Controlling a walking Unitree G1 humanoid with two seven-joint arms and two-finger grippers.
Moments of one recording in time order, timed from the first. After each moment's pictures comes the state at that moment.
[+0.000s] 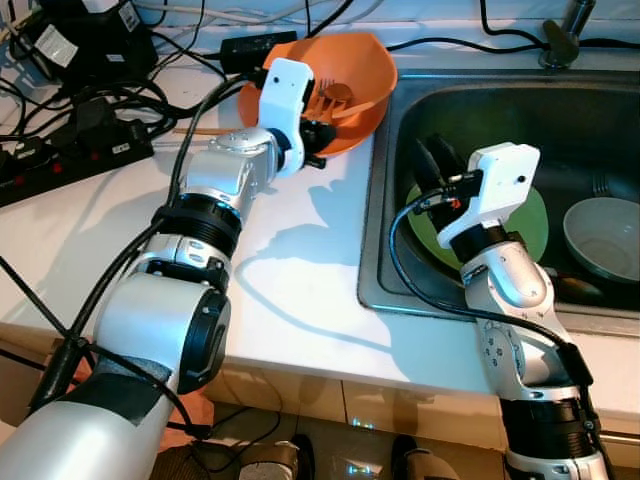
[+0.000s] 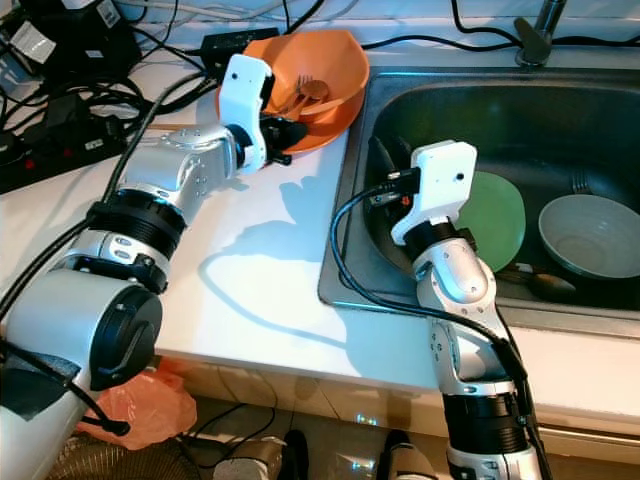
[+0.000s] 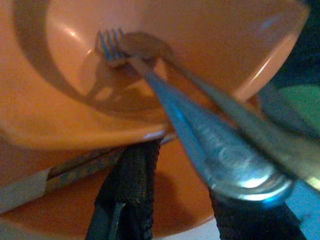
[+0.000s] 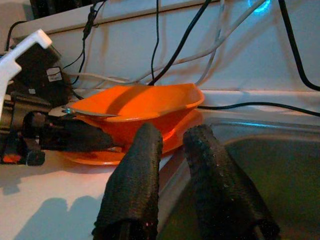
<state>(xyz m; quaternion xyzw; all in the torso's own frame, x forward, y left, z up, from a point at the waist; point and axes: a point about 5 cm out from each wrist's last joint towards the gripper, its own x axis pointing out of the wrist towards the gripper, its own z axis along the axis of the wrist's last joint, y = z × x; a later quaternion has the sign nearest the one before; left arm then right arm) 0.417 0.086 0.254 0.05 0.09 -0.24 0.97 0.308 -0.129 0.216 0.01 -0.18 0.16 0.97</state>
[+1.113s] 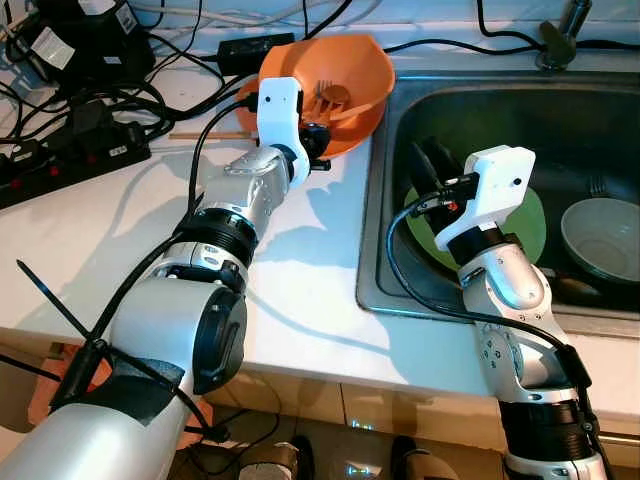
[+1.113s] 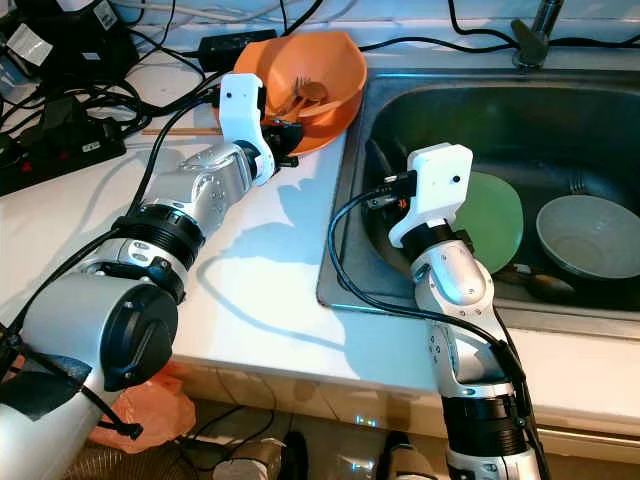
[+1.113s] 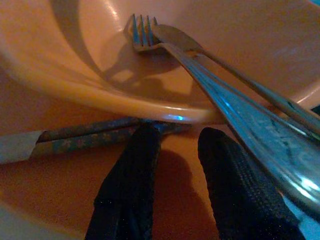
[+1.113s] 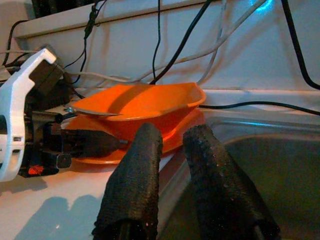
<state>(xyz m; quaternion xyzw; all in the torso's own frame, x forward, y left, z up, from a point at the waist) 0.420 0.081 0.233 -0.08 0.10 -0.17 0.98 0.306 -0.126 0.214 0.01 -0.17 0.17 0.97</state>
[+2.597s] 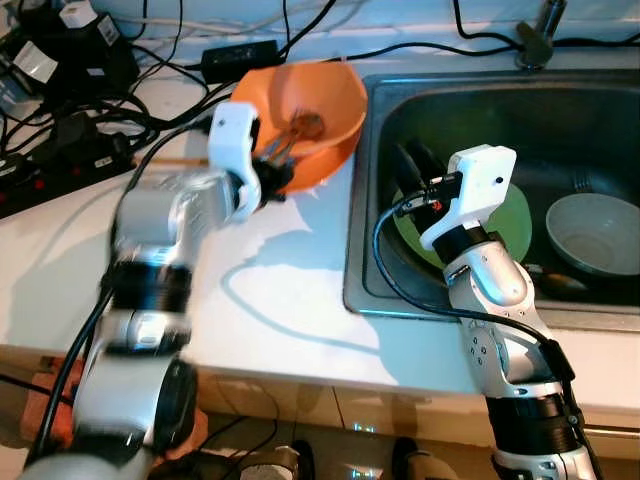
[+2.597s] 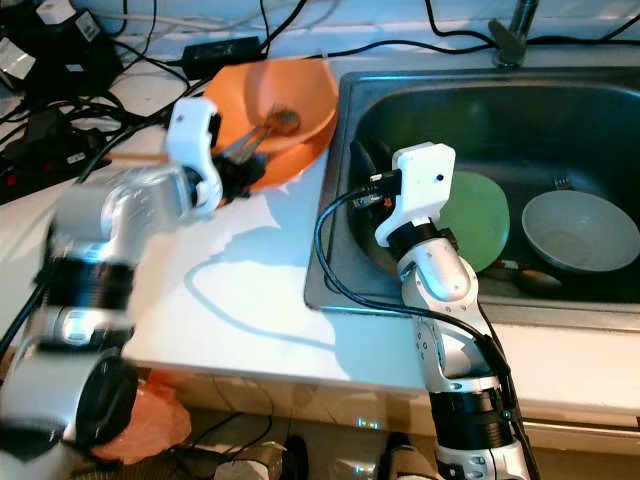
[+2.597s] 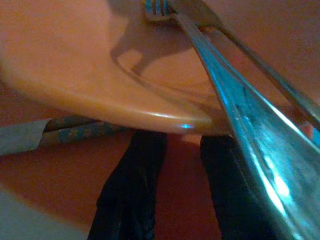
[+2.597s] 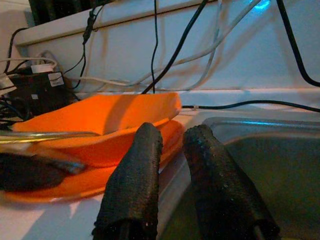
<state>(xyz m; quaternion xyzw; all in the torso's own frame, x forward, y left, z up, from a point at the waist) 0.363 0.137 0.227 -0.04 0.19 -0.18 0.96 0.311 -0.114 0.212 0.02 -0.17 0.19 0.97</state>
